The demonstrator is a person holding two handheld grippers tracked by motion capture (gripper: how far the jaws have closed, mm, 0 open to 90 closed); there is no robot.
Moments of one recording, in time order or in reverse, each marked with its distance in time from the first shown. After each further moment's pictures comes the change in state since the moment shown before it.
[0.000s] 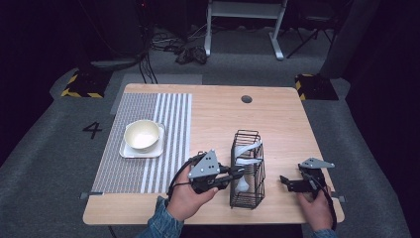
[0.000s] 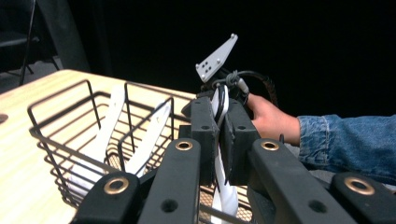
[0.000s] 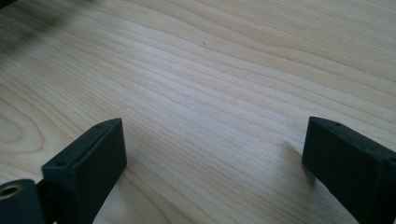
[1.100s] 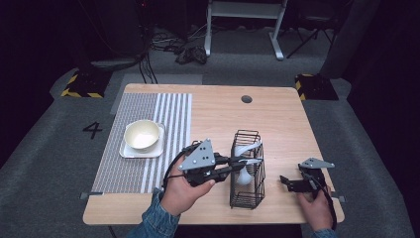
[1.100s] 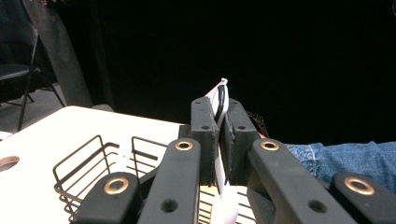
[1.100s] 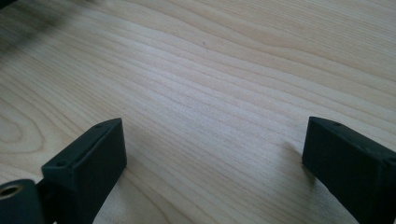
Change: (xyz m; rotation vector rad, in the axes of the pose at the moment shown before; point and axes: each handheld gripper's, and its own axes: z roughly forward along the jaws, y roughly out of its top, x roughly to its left) left arm -0.001 0.039 -0.021 -0.079 -0.015 0.035; right arm 0.000 0.000 0.000 0.000 0.000 -0.001
